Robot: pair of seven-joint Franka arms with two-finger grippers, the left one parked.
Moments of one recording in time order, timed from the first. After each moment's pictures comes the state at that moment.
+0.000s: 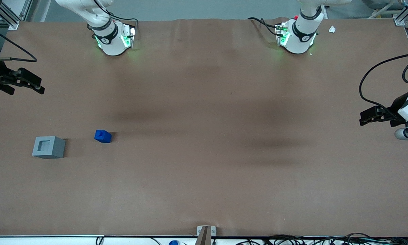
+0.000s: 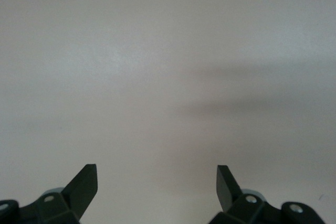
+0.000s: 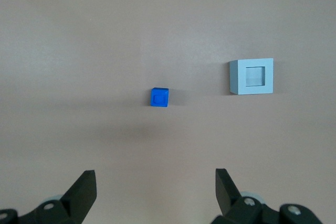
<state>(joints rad) 0.03 -0.01 -0.04 -1.57 0.02 1.56 -0.01</state>
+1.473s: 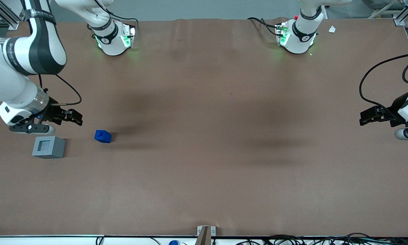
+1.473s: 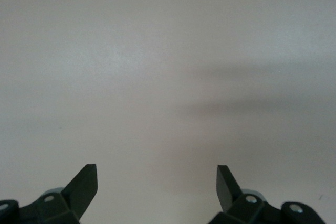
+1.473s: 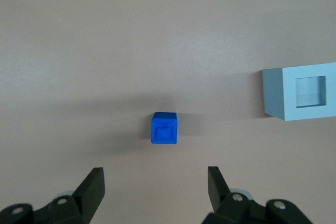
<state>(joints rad) 0.06 0.09 -0.04 -1.96 0.02 2.07 0.07</state>
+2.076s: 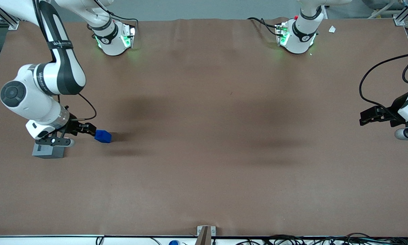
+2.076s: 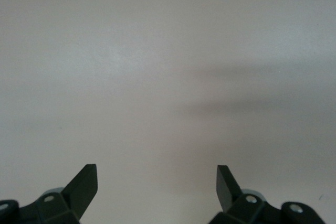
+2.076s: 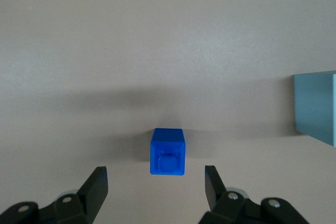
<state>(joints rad) 0.08 0.22 -0.04 -2.02 0.02 2.26 0.08</state>
